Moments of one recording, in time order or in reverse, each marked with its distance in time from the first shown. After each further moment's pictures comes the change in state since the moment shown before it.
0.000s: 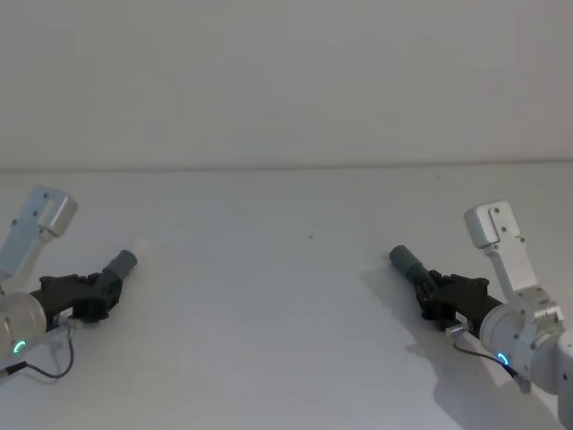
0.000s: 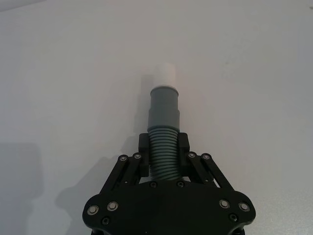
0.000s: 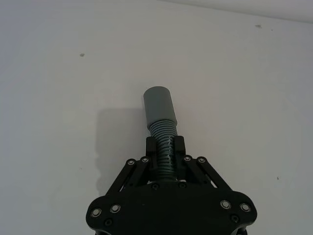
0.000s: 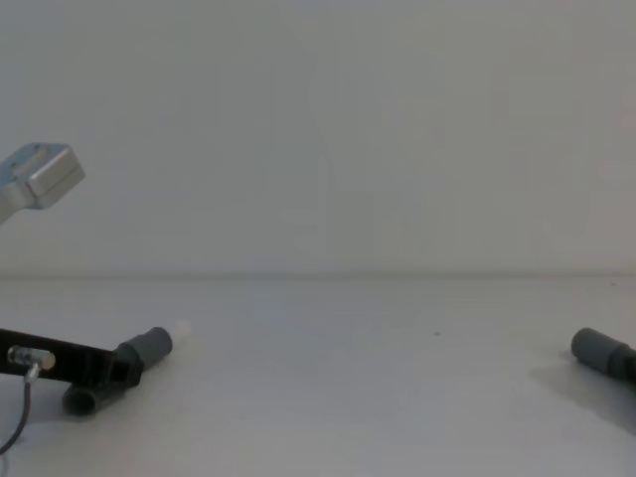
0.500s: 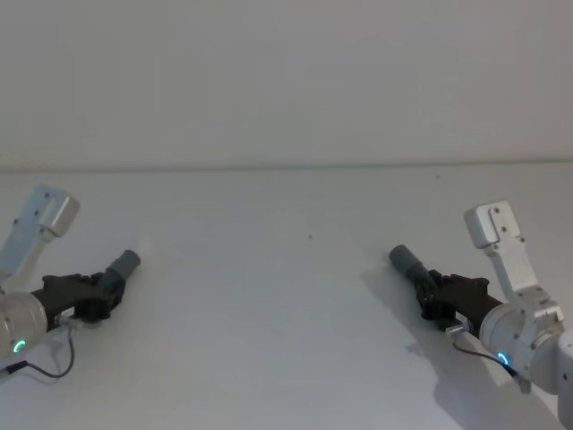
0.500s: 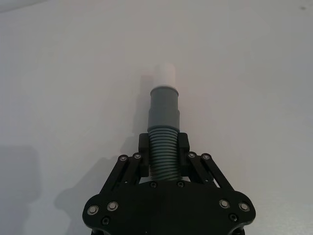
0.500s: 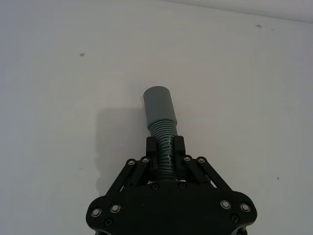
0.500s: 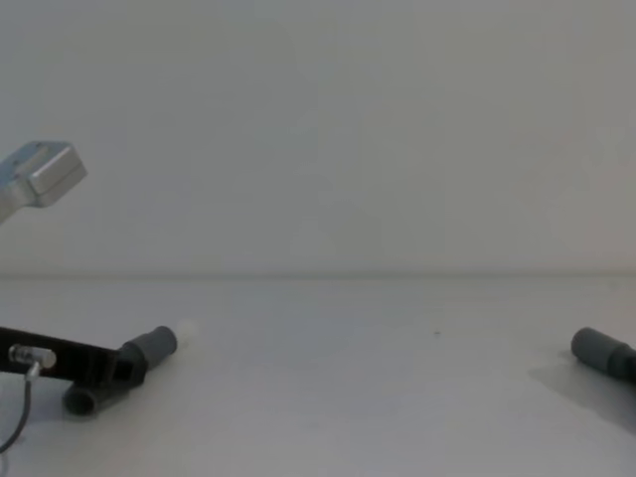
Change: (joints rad) left arm -0.003 0.005 0.003 0.000 0.000 -0.005 -0.019; right arm 0.000 0.000 0.000 0.000 0.000 0.000 0.000
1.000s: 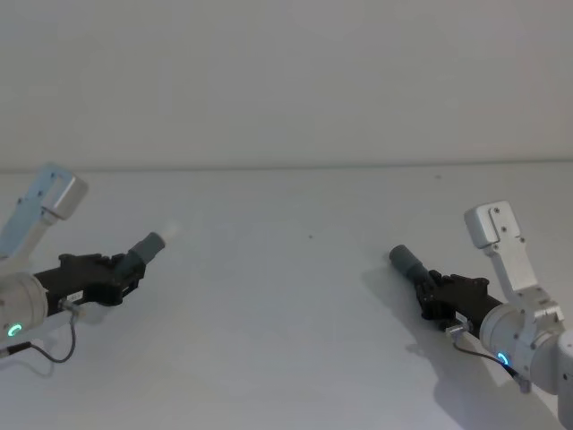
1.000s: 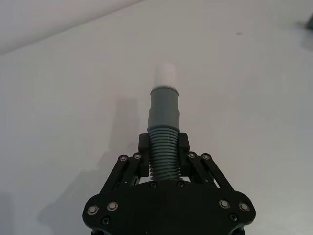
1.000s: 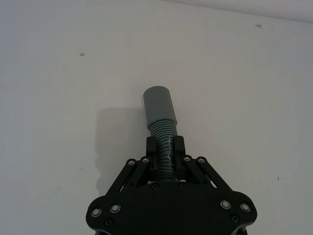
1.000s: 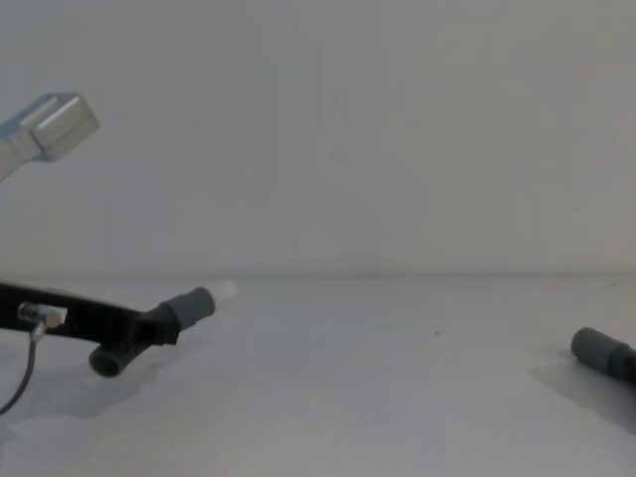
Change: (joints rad) left arm -0.040 0.056 0.031 -0.016 -0.030 -0.060 -0.145; right arm 0.000 0.000 0.000 0.000 0.000 0.000 0.000
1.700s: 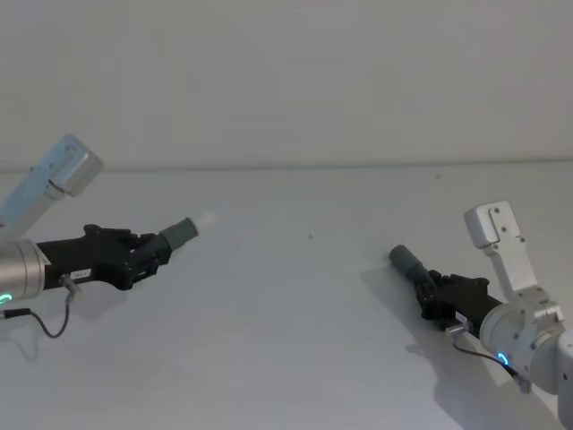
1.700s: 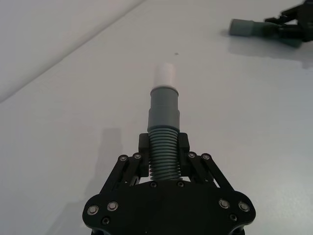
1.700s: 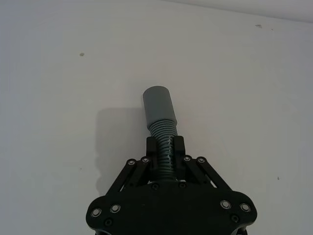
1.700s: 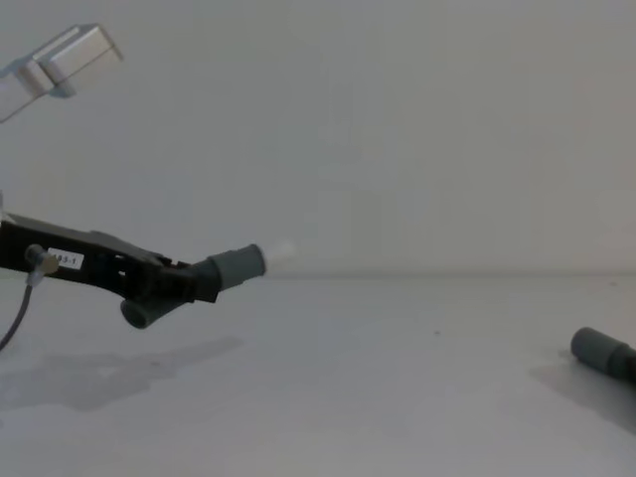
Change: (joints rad) left arm -0.153 0.090 0.109 0.073 -0.005 -0.132 -0.293; right arm 0.000 0.000 0.000 0.000 0.000 0.000 0.000
